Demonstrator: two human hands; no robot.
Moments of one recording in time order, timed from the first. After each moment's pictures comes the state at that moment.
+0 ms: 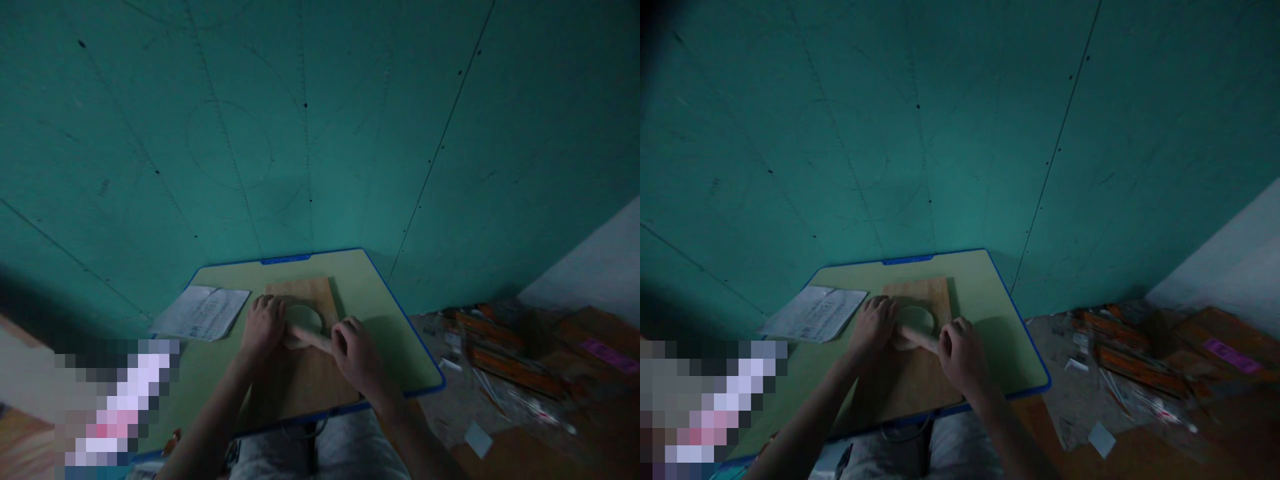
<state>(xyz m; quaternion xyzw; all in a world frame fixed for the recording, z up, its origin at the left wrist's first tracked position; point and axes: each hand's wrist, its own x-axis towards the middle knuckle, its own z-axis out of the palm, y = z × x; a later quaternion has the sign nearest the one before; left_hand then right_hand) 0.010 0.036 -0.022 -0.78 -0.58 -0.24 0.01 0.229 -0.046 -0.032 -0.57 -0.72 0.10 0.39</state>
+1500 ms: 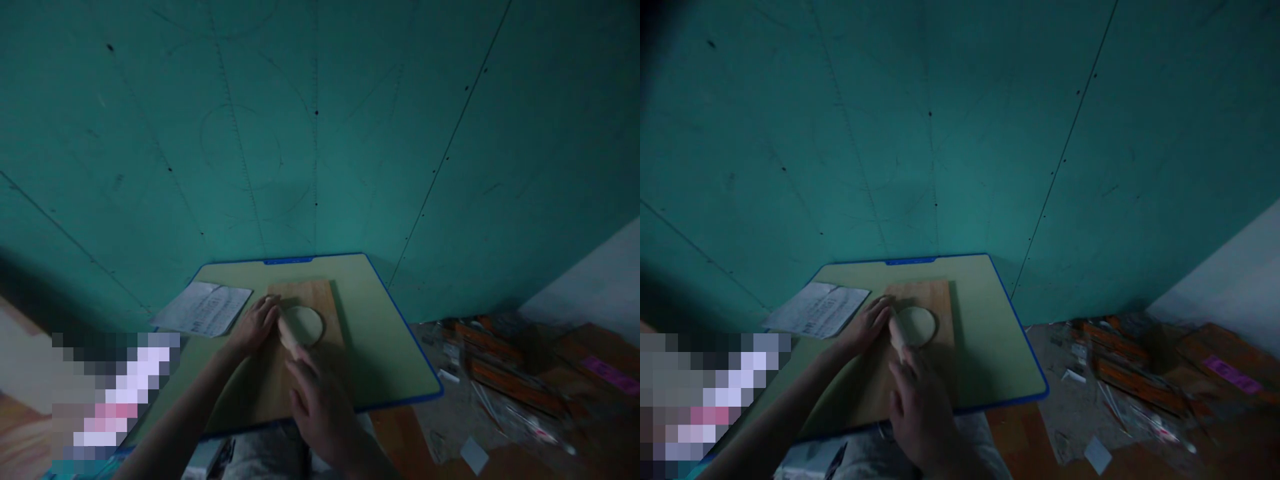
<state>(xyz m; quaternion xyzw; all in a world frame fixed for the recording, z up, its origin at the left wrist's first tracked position) -0.030 0.045 -0.036 -0.81 -0.53 -0.22 -0.07 0.173 -0.105 -0.023 -0.45 -0.80 0.15 0.37</state>
